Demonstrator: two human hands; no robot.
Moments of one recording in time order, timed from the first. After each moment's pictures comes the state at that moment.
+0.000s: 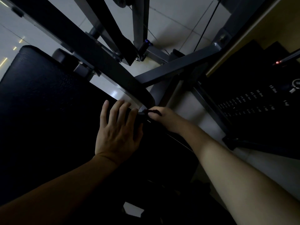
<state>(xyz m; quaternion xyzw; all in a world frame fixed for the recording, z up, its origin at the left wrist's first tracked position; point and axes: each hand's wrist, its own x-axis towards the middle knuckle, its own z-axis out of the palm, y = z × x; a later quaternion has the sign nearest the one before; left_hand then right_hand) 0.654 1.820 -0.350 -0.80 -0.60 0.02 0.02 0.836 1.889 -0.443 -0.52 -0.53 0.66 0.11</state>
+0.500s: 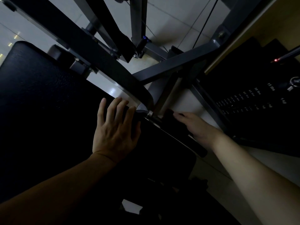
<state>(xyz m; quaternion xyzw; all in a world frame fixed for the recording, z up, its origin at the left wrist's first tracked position) 0.654 1.821 -0.352 -0.79 -0.61 0.02 0.02 0.911 1.855 -0.430 -0.55 -0.27 0.77 0.18</state>
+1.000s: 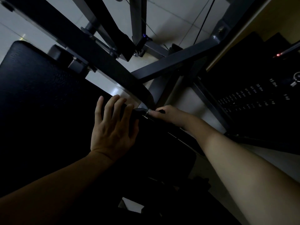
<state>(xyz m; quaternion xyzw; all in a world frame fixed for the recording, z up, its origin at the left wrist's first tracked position) 0.654 1.820 -0.353 -0.79 -0.61 0.03 0.03 0.863 1.889 -0.439 -0.51 -0.49 0.71 0.04</state>
